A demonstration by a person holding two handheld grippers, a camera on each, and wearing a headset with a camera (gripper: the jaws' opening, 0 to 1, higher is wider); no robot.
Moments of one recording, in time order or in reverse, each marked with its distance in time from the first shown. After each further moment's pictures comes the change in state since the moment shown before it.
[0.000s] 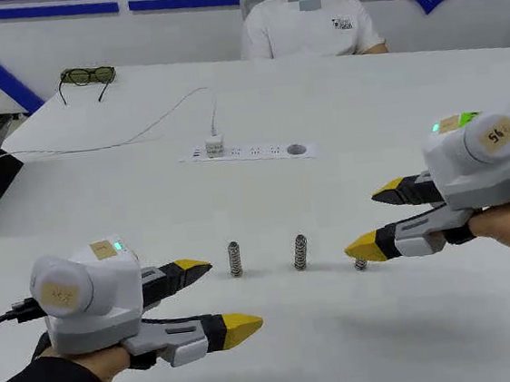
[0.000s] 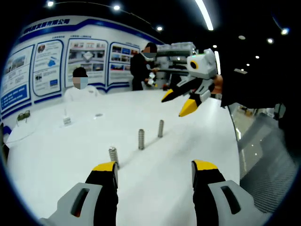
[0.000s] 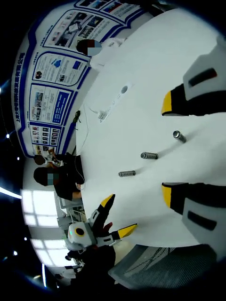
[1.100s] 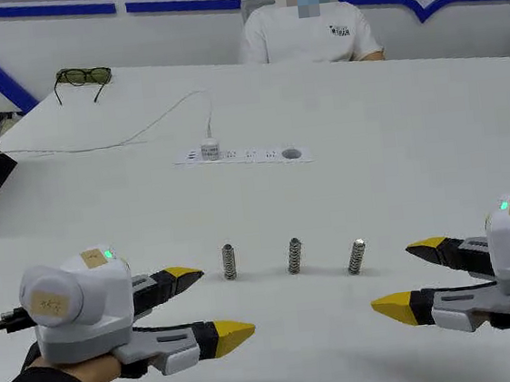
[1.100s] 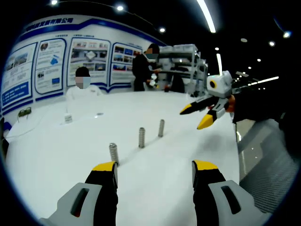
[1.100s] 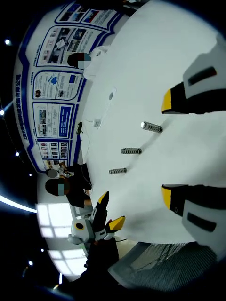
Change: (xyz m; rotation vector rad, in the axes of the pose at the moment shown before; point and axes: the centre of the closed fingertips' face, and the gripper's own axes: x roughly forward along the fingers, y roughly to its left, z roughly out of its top) left arm -0.003 0.001 -0.006 -0.025 -0.016 0.011; right arm -0.019 0.021 -0.053 0.142 -0.113 -0.065
